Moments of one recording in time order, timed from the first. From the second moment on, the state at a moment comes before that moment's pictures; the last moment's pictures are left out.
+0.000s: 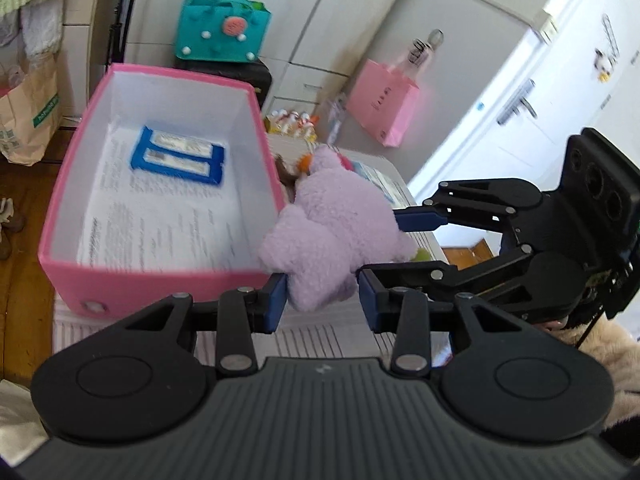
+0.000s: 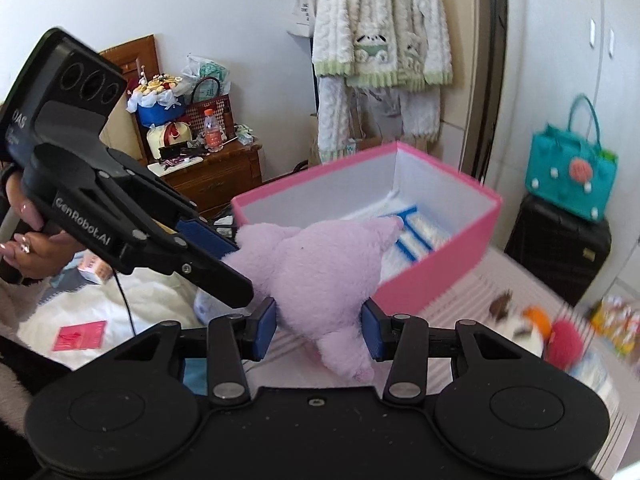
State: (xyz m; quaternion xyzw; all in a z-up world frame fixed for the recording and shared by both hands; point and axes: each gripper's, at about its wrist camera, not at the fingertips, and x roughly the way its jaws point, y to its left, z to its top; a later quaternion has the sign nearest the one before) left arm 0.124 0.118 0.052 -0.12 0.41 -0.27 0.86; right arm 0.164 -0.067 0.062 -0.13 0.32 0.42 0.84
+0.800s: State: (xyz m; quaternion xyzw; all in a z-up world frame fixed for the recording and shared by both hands) left arm 0.282 0.156 -0.032 -0.20 0.54 -0.19 0.80; right arm 0.322 0.027 0.010 -0.32 0.37 0.51 0.71
